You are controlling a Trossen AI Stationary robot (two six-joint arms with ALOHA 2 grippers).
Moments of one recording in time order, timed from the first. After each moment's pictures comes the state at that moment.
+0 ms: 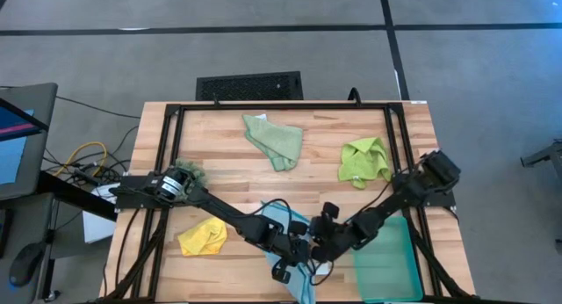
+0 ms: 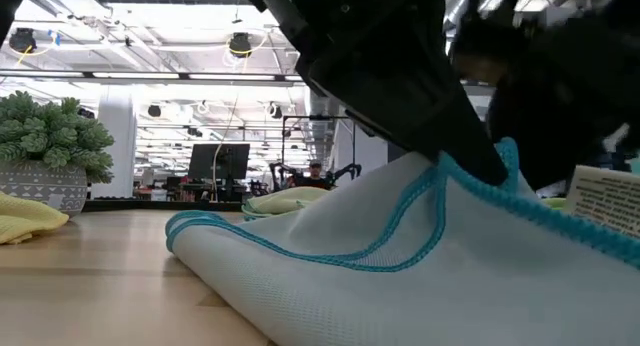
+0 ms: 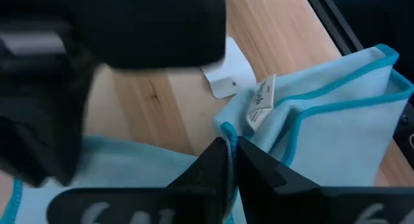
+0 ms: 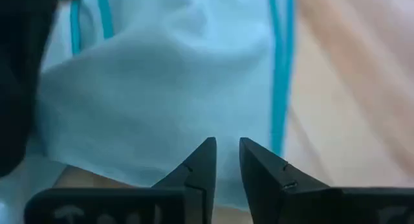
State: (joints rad) left arm -0.43 2.20 1.61 -0.28 -0.02 -0.07; right arm 0.60 1.84 0.90 -0.08 0.52 0.72
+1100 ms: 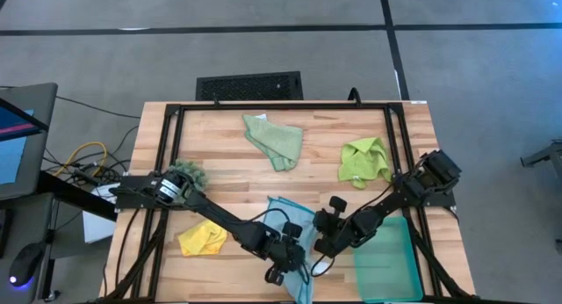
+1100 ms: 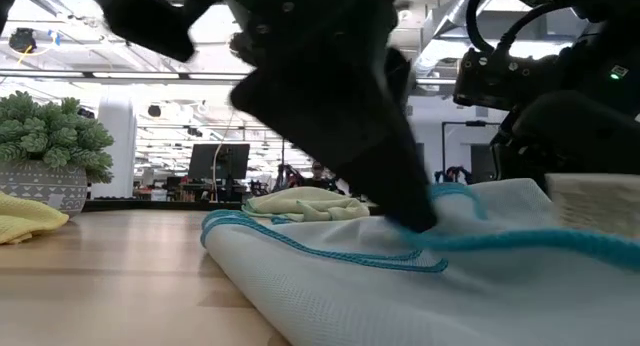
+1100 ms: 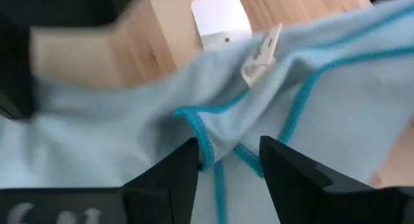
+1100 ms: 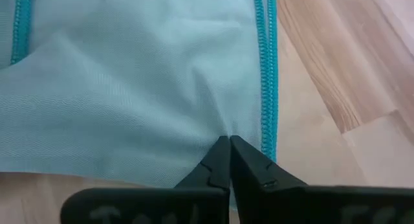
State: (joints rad) left arm -0.47 2.20 1.61 -0.38 -0.14 -0.02; right arm 0.59 1.87 0.90 -0.34 0.50 0.82
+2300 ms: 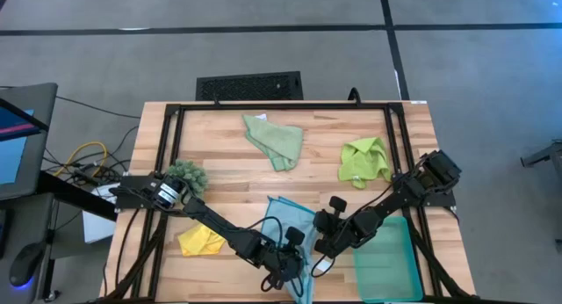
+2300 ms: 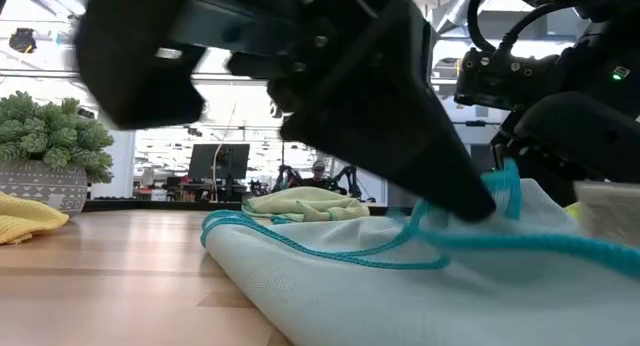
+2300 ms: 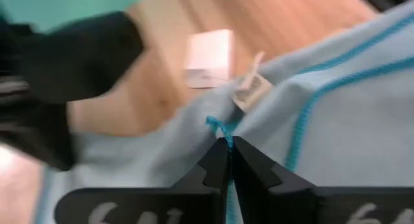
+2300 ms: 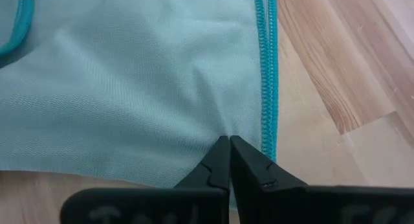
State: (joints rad) left arm -0.52 2.21 1.56 -0.20 -0.32 0.14; right arm 0.60 1.87 0.90 -0.34 0.51 0.81
